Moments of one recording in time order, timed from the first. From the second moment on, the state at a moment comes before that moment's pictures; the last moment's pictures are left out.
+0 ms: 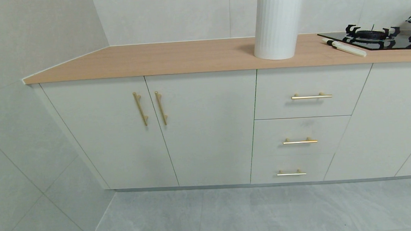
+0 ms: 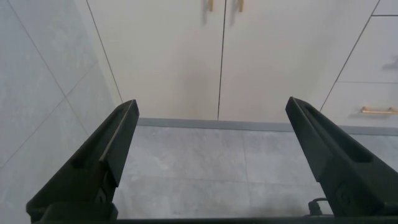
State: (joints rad) left arm 0.00 0.00 0.00 0.00 0.04 0.00; right arm 0.00 0.00 0.00 -0.01 -0.01 0.00
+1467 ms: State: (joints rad) left arm 0.00 0.00 0.00 0.00 0.04 -0.01; right arm 0.00 0.00 0.00 -0.01 -0.01 0.00
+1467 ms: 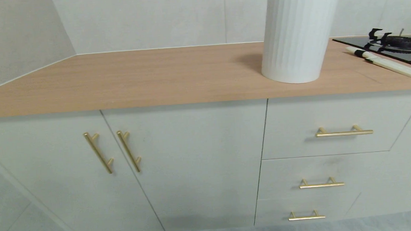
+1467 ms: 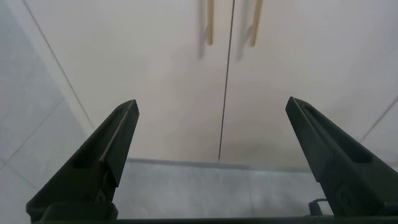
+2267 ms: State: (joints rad) left arm 0.00 0.00 0.00 0.00 0.04 0.00; right arm 0.00 0.00 0.00 -0.01 -0.01 0.00
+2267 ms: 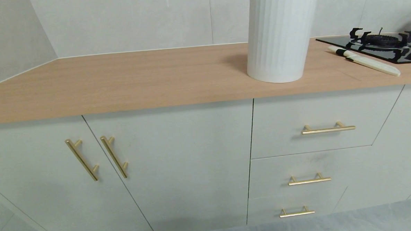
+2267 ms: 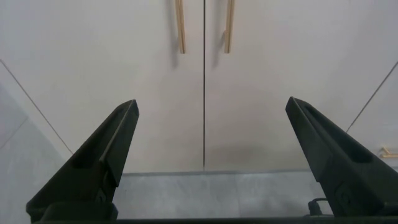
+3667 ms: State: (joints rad) left arm 0.00 0.00 0.00 0.00 0.04 -0.01; right arm 0.00 0.00 0.00 -0.01 -0.01 0.00
